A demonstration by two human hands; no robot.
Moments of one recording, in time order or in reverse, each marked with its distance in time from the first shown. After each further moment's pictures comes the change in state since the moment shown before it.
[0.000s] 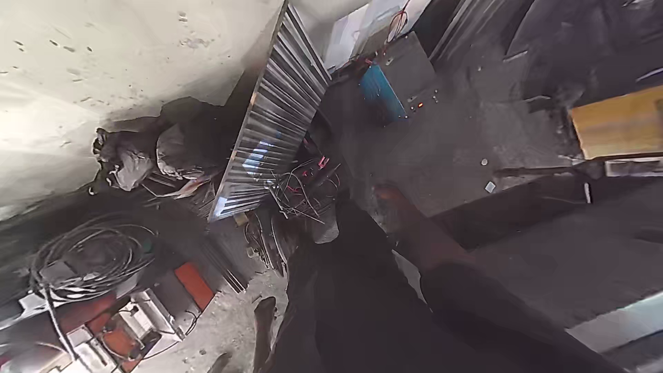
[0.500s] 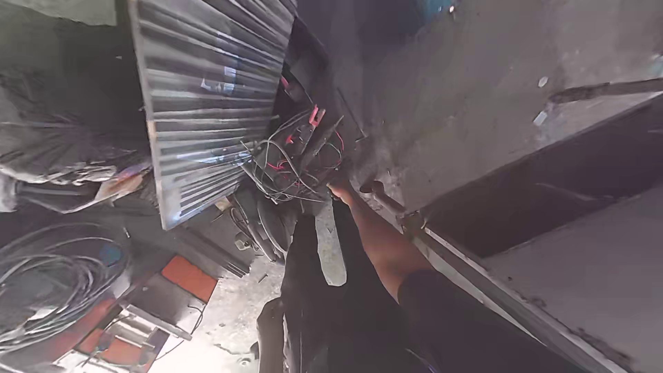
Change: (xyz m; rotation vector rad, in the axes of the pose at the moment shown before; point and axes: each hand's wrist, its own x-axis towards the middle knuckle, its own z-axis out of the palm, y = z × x) left_hand 0.054 0.060 0.041 0.124 -0.074 0.073; right_hand 0.205 0.012 0.290 0.418 -0.186 0.154
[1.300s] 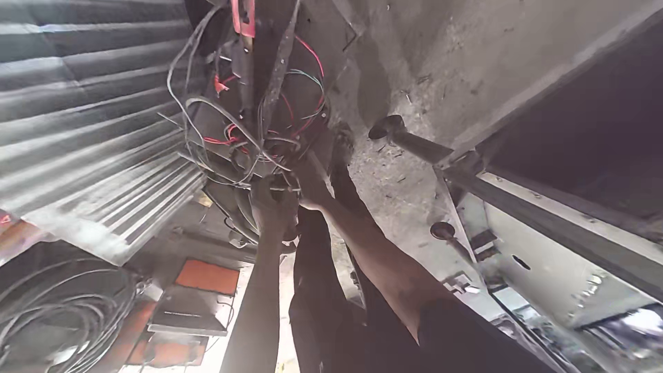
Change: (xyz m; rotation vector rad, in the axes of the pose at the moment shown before) left_hand 0.236 0.182 0.144 0.643 0.039 0.658; right_hand 0.033 0.083 0.141 -0.305 -0.025 -0.310
